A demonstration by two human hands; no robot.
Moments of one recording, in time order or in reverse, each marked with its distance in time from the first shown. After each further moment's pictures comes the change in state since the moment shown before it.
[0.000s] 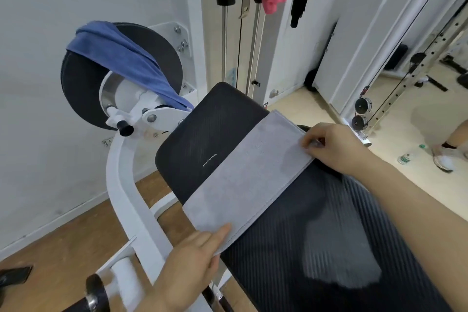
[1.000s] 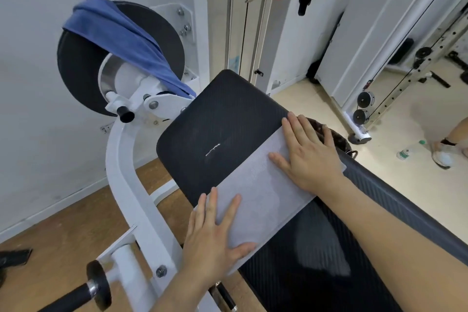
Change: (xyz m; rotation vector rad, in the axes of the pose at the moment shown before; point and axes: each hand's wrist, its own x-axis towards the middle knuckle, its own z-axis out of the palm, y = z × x) left_hand 0.031 0.018 0.034 0.129 -0.024 -0.345; right_hand -0.006 -0.013 0.081 -0.610 0.002 -0.019
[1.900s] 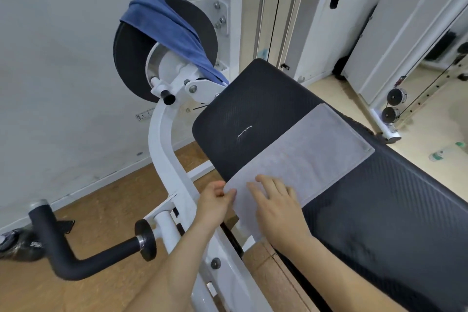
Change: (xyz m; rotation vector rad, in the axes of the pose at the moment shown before) left_hand 0.000 -0.061 0.002 -1.121 -0.068 -0.639; right_hand -0.116 -0.137 0.027 0.290 0.104 -0.211
